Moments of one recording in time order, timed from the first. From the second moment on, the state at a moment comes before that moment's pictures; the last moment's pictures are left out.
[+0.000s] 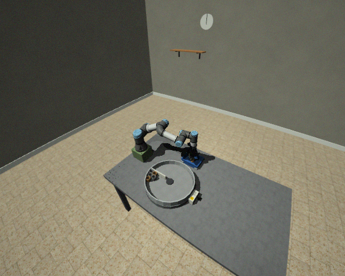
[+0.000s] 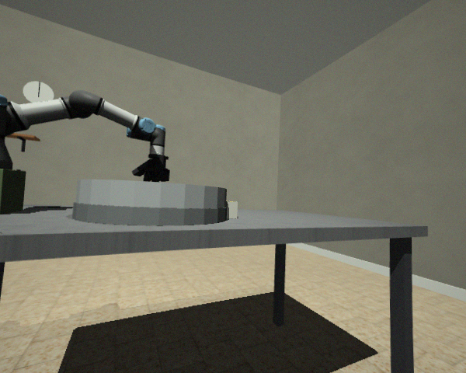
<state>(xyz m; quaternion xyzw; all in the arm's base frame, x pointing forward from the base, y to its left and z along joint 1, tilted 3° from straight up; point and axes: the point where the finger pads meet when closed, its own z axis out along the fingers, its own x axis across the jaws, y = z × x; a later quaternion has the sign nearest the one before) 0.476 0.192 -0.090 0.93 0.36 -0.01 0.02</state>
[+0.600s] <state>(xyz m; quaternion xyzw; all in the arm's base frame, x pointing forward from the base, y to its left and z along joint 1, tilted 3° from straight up) 0.476 0.192 -0.090 0.93 0.36 -0.01 0.02</state>
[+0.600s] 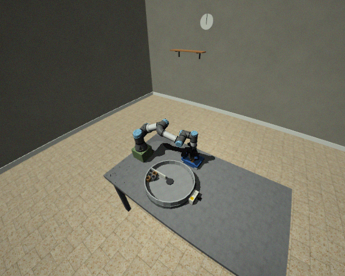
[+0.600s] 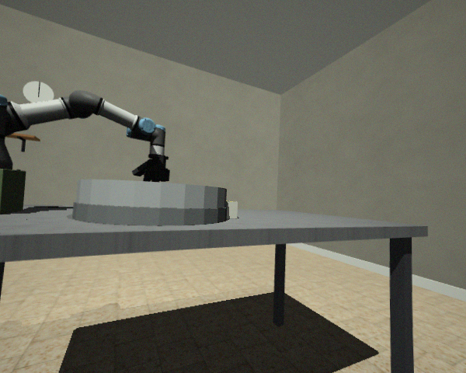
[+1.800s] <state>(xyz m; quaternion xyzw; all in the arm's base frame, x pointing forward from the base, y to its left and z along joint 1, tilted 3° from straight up) 0.476 0.192 -0.087 0.93 0.36 -0.01 0.02</state>
